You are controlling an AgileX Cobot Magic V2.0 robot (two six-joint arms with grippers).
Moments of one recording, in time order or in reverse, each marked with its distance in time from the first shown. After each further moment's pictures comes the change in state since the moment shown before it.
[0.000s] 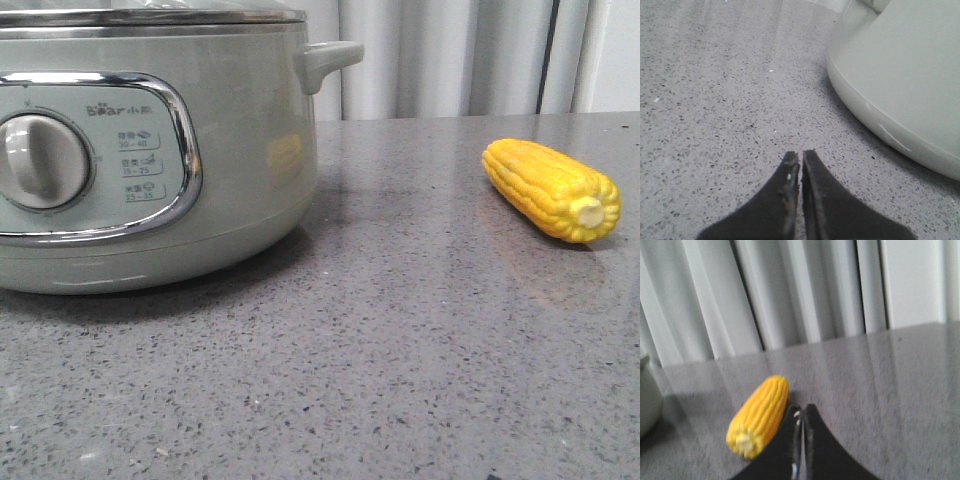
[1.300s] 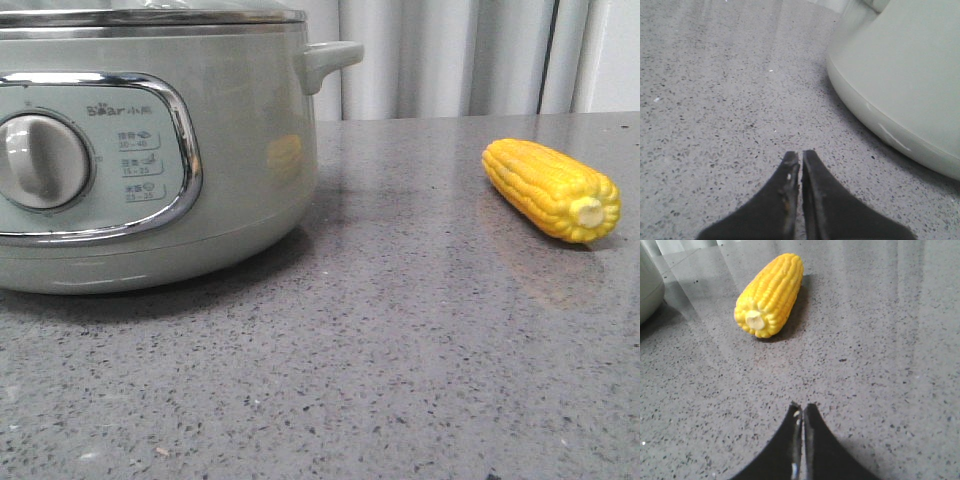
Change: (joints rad) left arm 0.000 0.000 0.000 0.000 0.002 0.000; right arm 0.000 0.000 0.000 0.000 0.356 0.002
